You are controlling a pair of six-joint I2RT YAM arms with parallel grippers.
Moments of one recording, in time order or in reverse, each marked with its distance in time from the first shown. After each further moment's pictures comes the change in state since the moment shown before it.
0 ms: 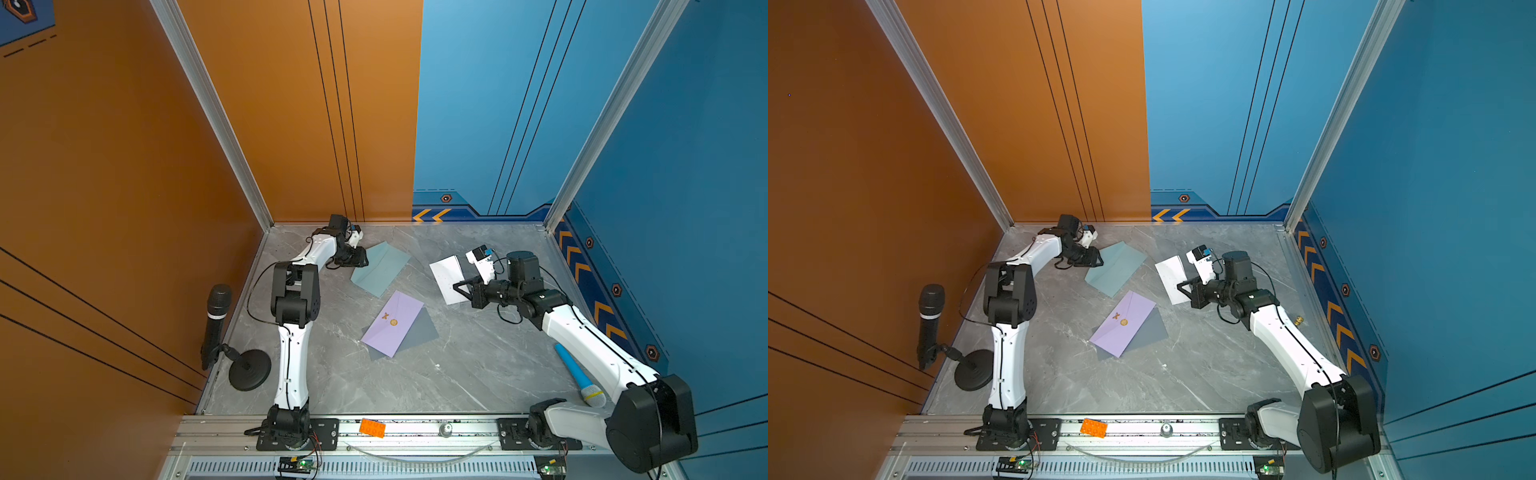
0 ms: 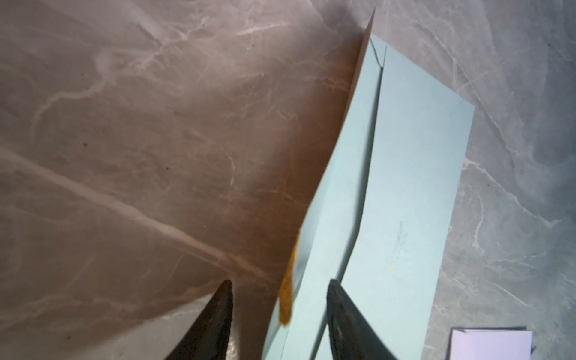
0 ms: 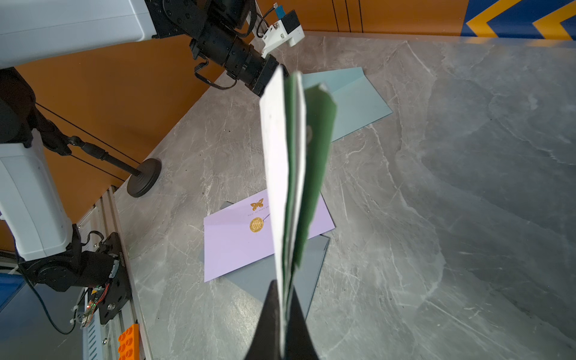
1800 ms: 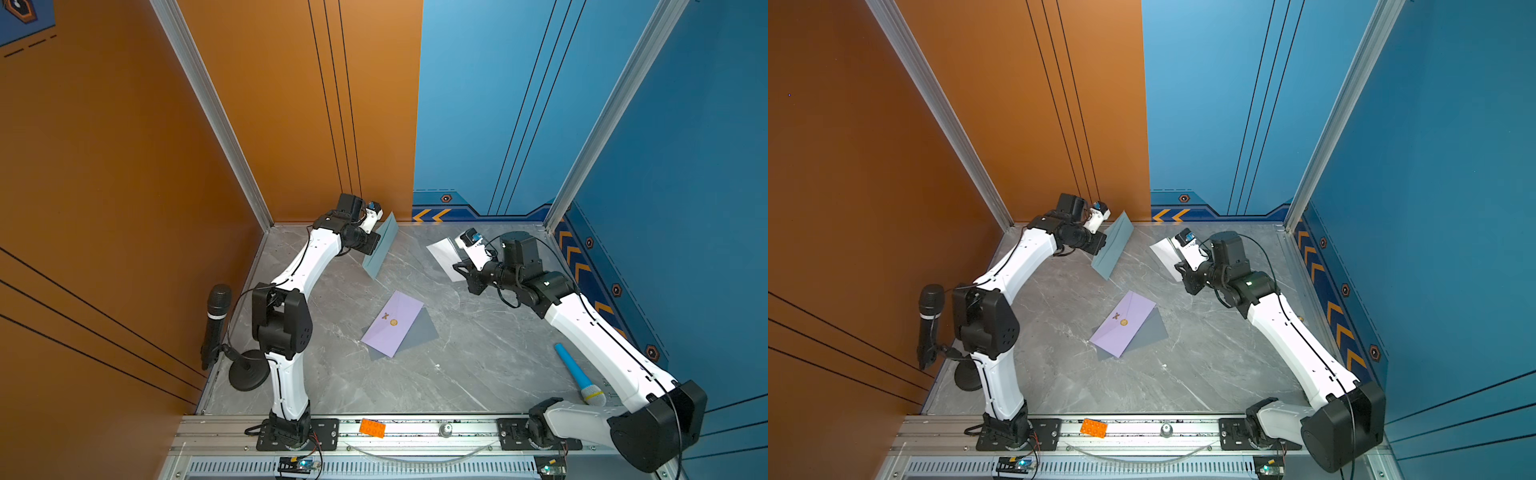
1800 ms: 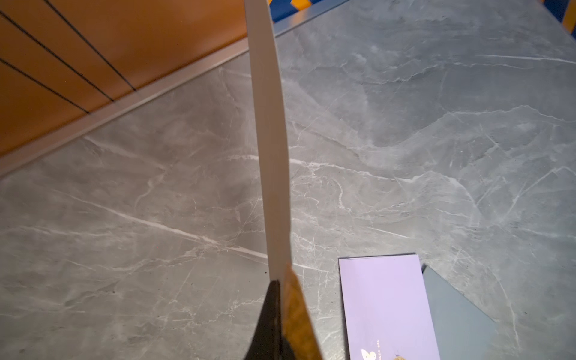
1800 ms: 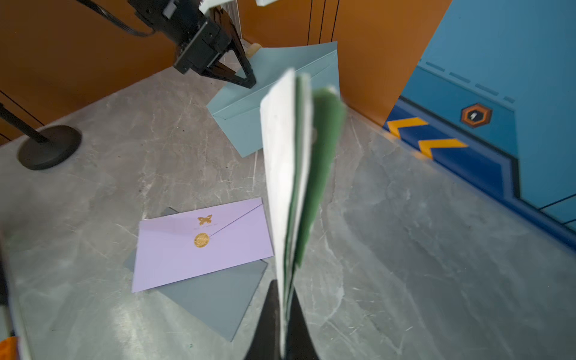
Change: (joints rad) left arm -0.172 -0.432 -0.095 -0.052 -0.144 0.195; right arm 0.182 0.024 0.312 -0.224 0.389 -0.367
